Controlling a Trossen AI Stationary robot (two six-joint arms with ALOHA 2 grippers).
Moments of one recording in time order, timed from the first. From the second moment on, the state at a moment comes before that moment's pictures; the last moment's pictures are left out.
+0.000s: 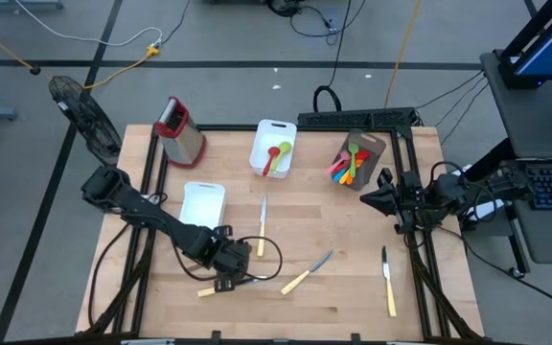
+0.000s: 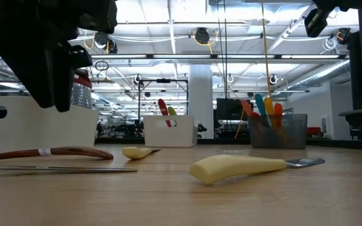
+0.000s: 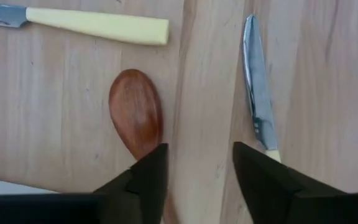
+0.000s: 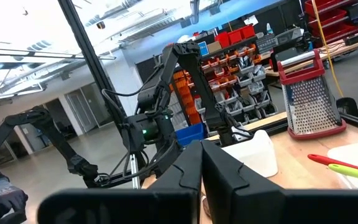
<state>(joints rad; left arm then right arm) -0.48 1.70 1.15 -0.76 -0.11 -0.56 0.24 0.35 0.36 0.15 0.18 0.38</state>
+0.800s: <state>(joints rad) -0.48 1.70 1.07 -0.73 -0.14 -0.58 0.24 0.35 0.36 0.15 0.18 0.35</state>
